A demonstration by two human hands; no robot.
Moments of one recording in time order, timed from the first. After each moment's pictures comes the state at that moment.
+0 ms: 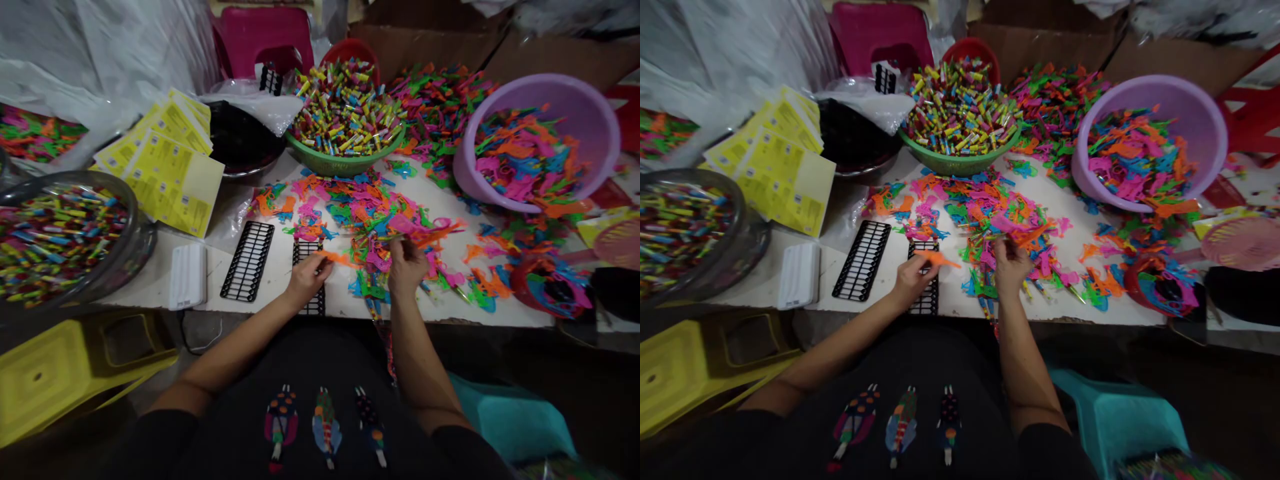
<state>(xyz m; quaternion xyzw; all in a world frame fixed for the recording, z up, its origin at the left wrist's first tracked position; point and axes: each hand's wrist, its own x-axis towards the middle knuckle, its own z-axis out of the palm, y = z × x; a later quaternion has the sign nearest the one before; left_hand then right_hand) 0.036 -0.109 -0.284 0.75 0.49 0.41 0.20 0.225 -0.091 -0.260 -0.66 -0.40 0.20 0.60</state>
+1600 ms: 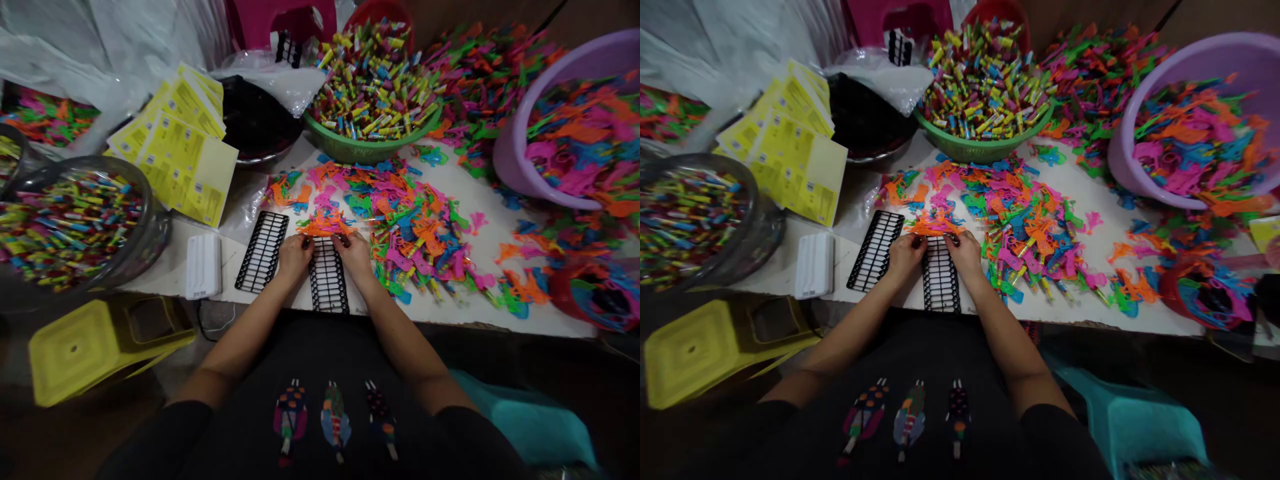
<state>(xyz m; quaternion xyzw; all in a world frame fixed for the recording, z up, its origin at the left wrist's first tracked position) -0.012 -0.070 -0.314 0.67 0.70 0.24 0.13 0.142 -0.057 -0.313 -0.67 -0.67 0.19 0.28</state>
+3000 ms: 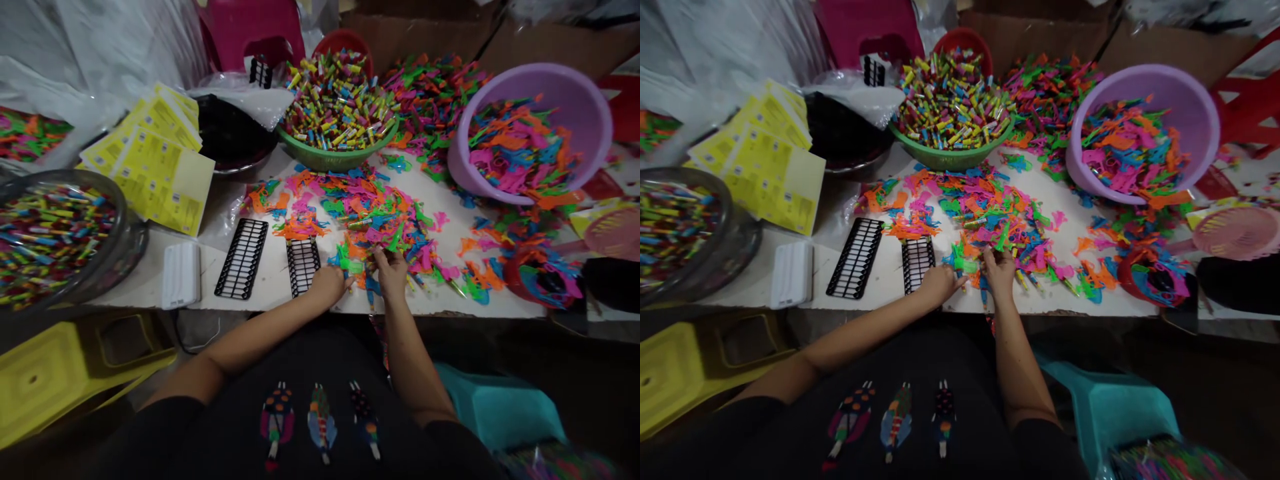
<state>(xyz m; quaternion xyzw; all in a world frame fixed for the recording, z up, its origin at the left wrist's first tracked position) 0.101 -0.118 -0.277 0.77 0.60 -0.03 0.23 0.238 -0.111 -0.288 -0.64 -0.38 0.37 0.56</state>
